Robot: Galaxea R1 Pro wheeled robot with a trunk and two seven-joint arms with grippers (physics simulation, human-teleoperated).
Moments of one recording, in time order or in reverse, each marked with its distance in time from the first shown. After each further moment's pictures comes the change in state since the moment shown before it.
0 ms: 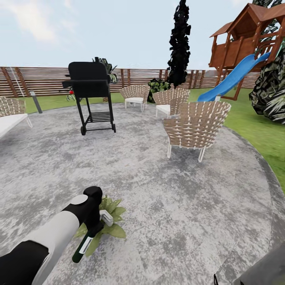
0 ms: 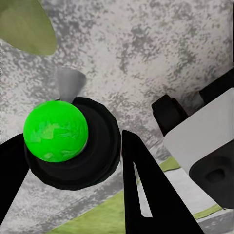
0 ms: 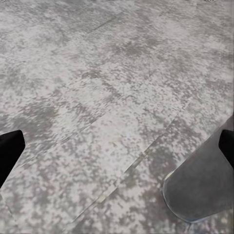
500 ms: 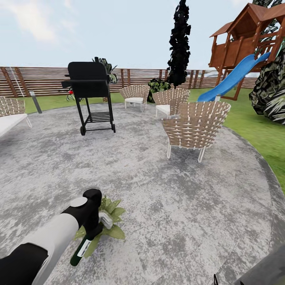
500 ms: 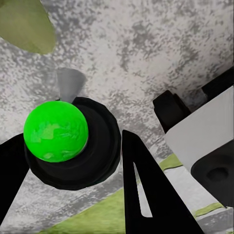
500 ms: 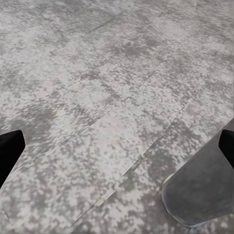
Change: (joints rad) left arm 0.018 0.004 0.000 0.005 0.000 0.002 0.018; right arm 0.000 0.000 0.000 0.000 0.000 0.000 0.000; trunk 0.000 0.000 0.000
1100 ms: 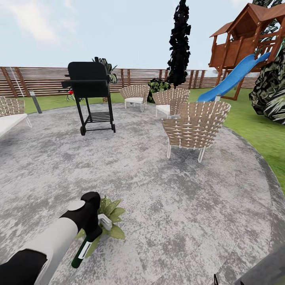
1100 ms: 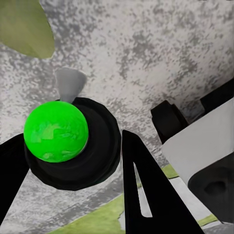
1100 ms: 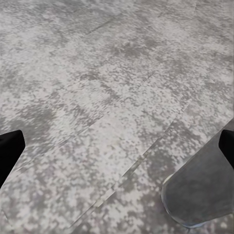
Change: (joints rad) left arm 0.036 -0.007 0.090 -0.018 0.008 0.002 0.079; right arm 0.000 0.000 -0.001 -0.001 0.000 0.000 0.000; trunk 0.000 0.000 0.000
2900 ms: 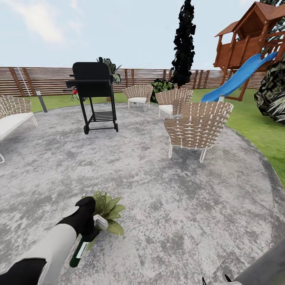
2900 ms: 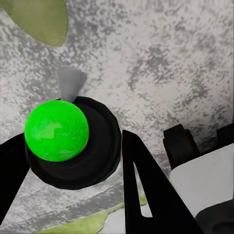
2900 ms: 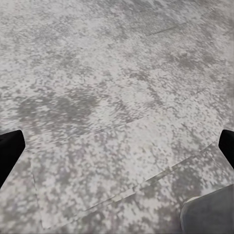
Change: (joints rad) left arm 0.048 -0.026 0.260 0.004 0.006 0.011 0.300; right arm 0.000 0.000 0.074 0.004 0.226 0.006 -0.001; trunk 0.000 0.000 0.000
